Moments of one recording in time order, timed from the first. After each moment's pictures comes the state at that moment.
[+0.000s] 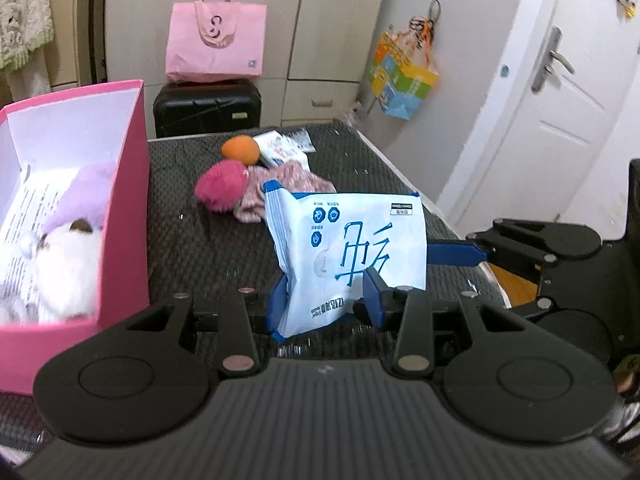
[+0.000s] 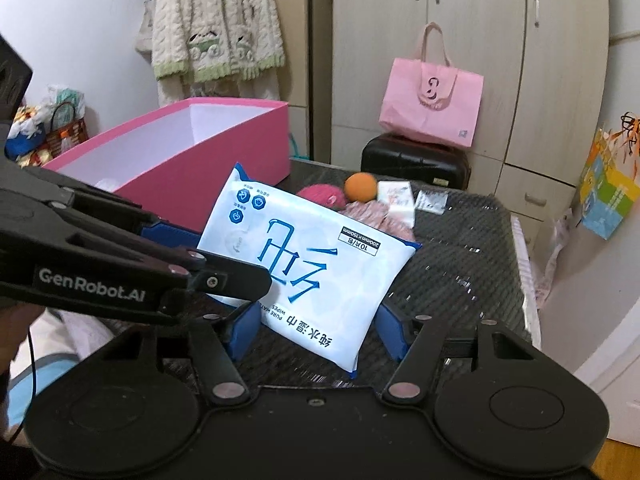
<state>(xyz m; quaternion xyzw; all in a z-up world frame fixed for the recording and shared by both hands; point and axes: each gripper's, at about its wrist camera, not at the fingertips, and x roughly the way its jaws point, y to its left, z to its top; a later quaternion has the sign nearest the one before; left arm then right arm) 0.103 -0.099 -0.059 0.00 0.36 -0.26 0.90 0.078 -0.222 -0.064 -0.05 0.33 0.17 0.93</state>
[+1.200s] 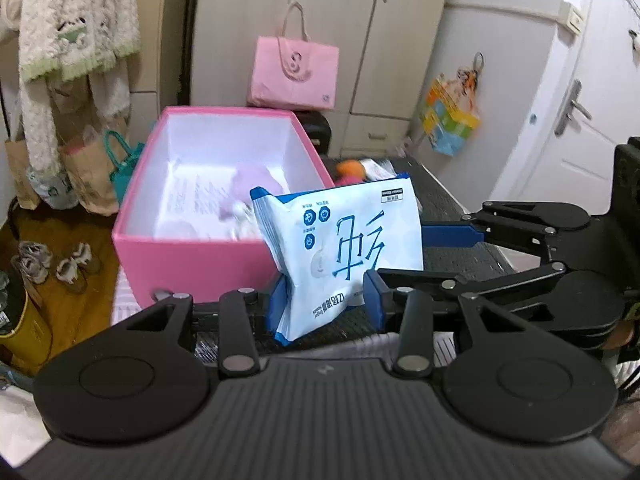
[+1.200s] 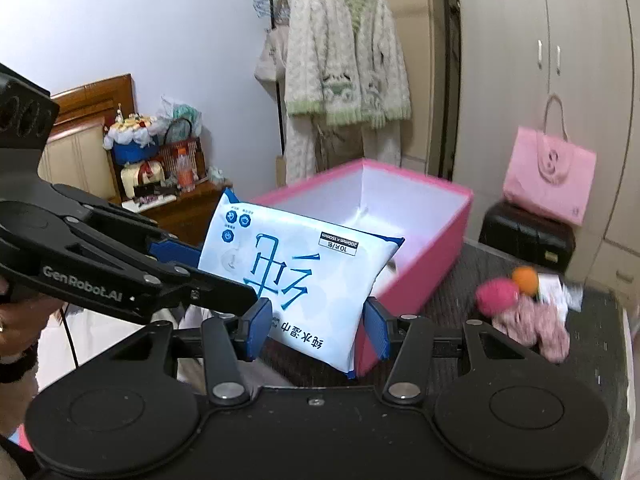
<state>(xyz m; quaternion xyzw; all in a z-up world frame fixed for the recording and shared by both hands) 0.019 0.066 -0.001 -0.03 0.32 -0.20 0.93 0.037 -0.090 0.001 -0.06 0.26 0.31 0.91</state>
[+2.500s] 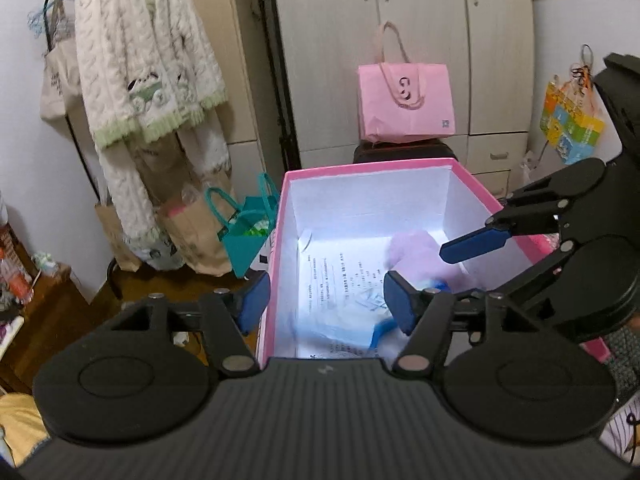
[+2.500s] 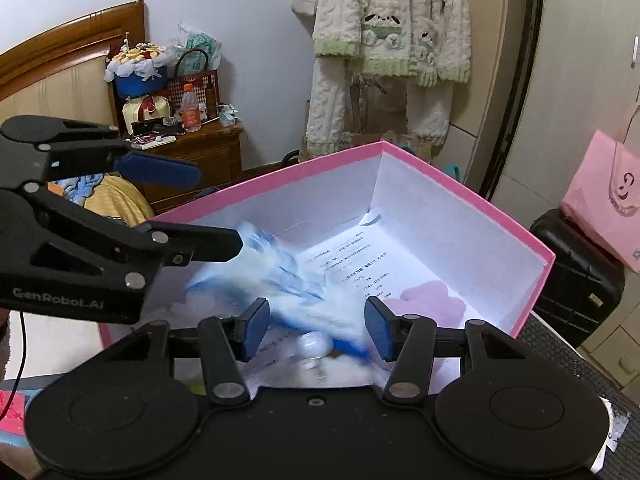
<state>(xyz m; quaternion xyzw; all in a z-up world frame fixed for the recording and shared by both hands) 0.146 0.091 -0.014 0.08 0.27 -0.05 0.96 0.219 -0.014 -0.024 -0.15 0.33 0.37 0.86</state>
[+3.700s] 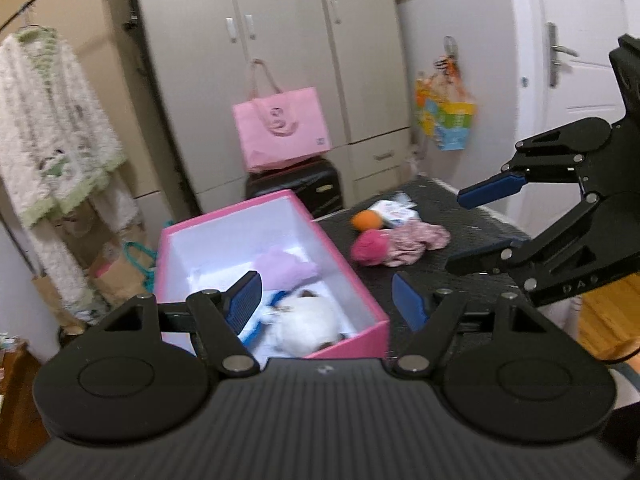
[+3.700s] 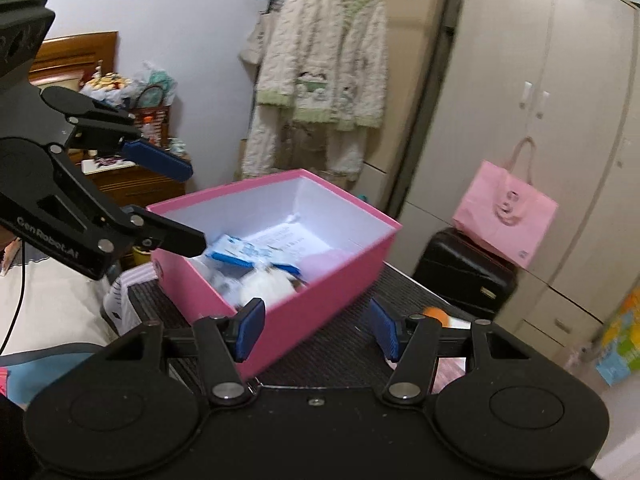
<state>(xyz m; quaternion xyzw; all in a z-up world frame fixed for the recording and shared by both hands) 0.044 0.012 0.039 0.14 0.24 -0.21 0.94 0.063 -0.140 0.037 -0.16 0.25 0.26 0.92</state>
